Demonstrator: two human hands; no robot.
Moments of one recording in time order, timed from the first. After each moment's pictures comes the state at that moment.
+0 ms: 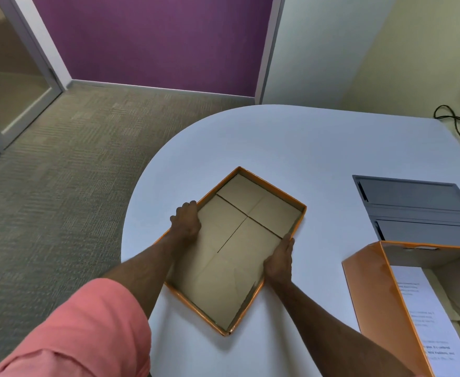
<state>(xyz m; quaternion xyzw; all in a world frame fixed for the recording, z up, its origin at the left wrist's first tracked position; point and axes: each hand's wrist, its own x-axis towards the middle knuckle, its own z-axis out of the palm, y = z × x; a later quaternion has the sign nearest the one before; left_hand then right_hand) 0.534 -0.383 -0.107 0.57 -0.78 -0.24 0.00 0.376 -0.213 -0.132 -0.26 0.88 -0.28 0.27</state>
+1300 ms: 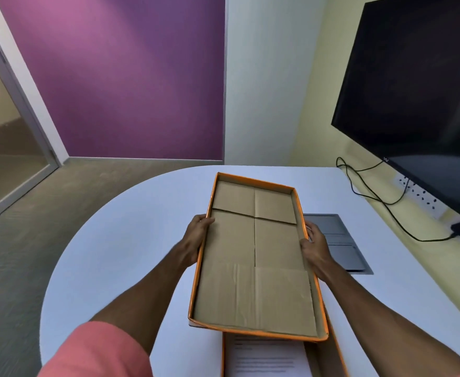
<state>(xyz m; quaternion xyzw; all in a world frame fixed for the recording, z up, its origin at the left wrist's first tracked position) 0.283 -0.126 0.083 0.47 -0.48 -0.68 0.29 0.030 0.019 0.053 -0.31 0.75 -0.53 0.25</state>
